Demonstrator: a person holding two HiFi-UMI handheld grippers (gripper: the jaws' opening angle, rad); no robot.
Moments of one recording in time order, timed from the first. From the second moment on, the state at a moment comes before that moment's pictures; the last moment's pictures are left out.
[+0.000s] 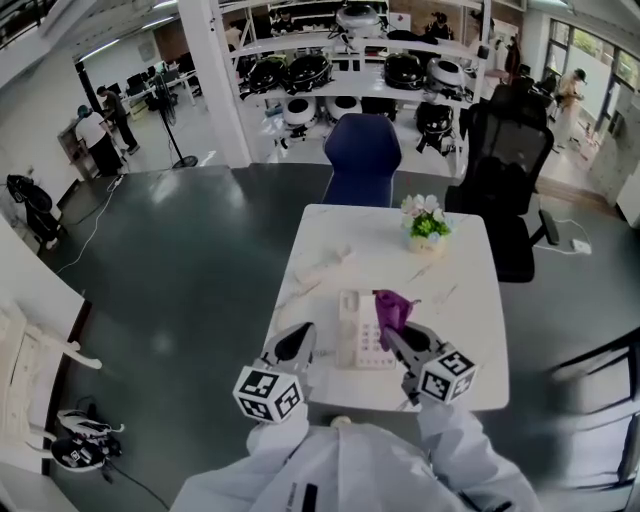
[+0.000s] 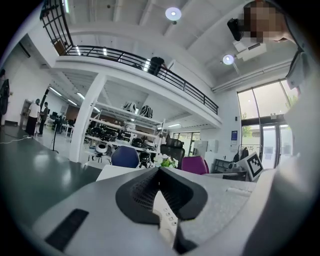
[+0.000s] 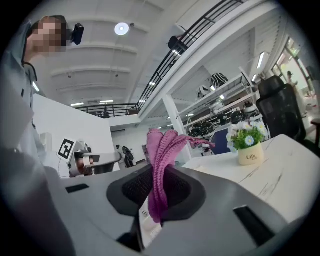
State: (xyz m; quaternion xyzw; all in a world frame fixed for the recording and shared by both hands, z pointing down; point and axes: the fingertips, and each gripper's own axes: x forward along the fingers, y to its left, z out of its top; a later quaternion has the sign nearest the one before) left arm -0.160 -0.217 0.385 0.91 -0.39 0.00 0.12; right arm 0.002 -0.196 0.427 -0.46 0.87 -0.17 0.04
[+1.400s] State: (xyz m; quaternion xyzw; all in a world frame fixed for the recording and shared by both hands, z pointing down) left arm -0.182 -0.243 0.371 0.90 -0.42 -0.01 0.10; right arm 0.053 -0.213 0.401 -0.54 0.83 -0.11 0.04
